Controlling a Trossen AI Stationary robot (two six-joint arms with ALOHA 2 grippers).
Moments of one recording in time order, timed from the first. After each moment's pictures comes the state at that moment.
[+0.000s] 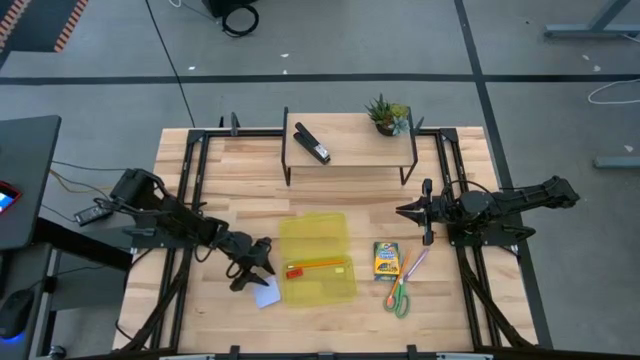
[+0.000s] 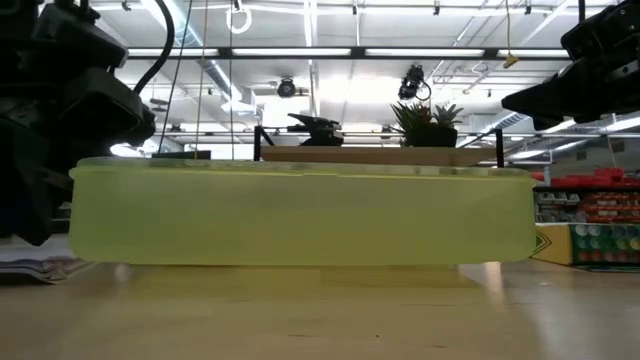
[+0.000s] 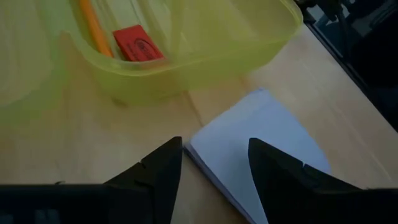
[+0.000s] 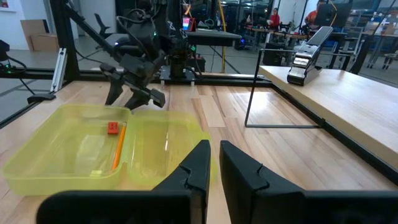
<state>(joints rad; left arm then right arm) -0.36 1.62 0.23 0.83 0.22 -0.23 0.21 0.12 0.02 0.02 0.32 -0.05</state>
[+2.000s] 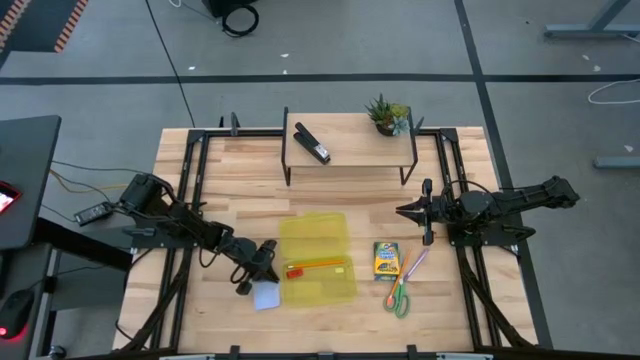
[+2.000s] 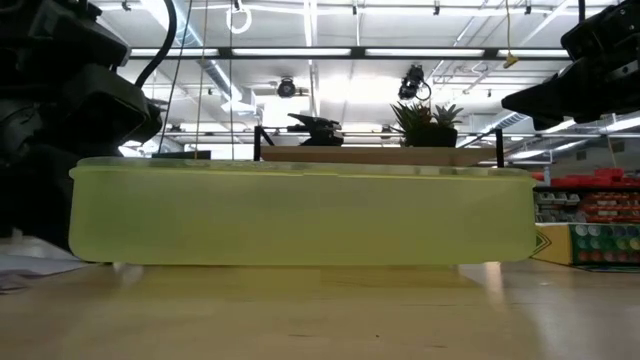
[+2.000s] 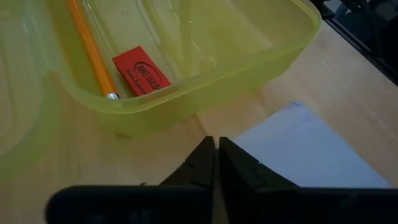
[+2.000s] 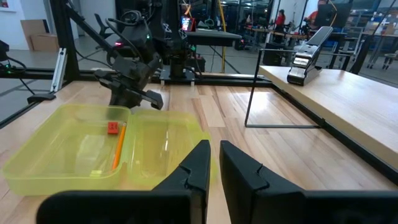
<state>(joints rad) -0.41 1.73 0.28 0.85 0.13 -0.14 0.21 0.12 0.02 0.02 0.32 -0.05</state>
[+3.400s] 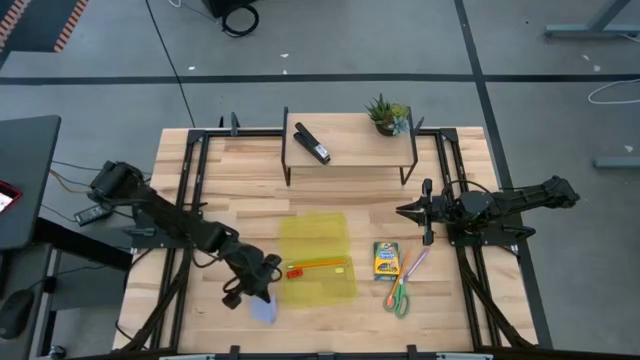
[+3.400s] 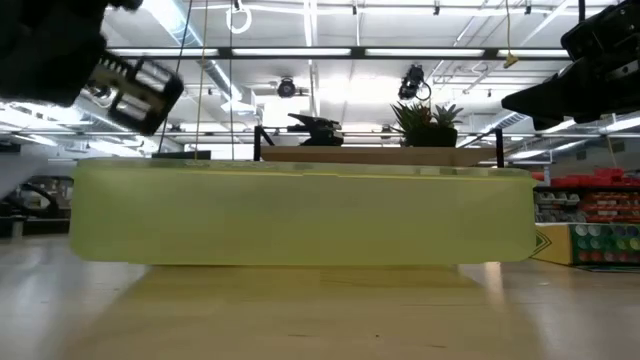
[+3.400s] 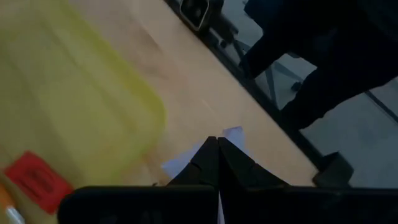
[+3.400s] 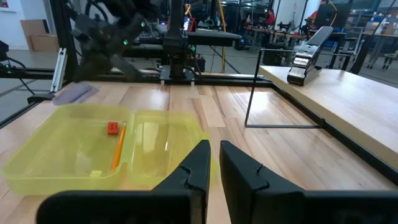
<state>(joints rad) -0.47 1.43 0.65 0.10 0.34 -0.04 0.21 0.12 0.02 0.02 0.32 -0.05</state>
